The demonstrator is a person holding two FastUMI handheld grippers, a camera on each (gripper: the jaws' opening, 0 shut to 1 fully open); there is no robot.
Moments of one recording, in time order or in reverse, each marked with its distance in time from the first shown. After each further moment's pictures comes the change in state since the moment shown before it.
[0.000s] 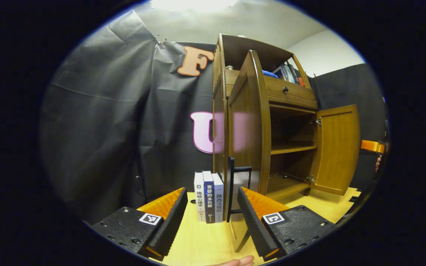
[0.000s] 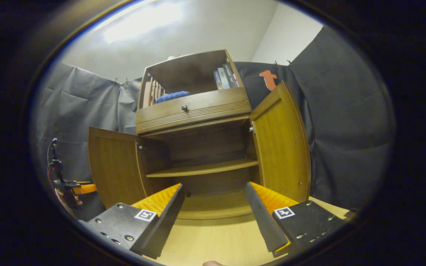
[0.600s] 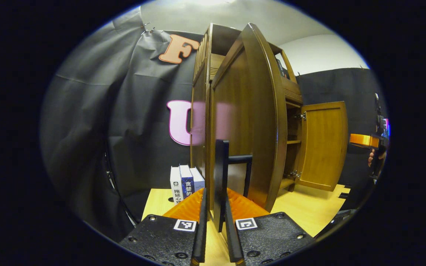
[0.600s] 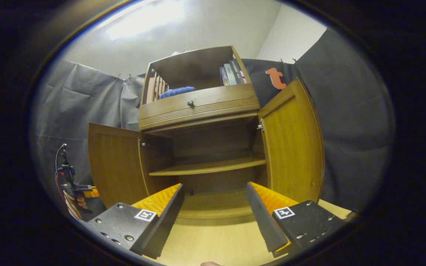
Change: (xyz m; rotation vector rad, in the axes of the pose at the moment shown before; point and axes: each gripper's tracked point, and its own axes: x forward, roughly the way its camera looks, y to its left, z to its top) left arm 0.042 -0.033 -0.040 -0.045 0.073 -0.254; right arm 0.021 0.014 -0.014 -0.018 0.042 0.017
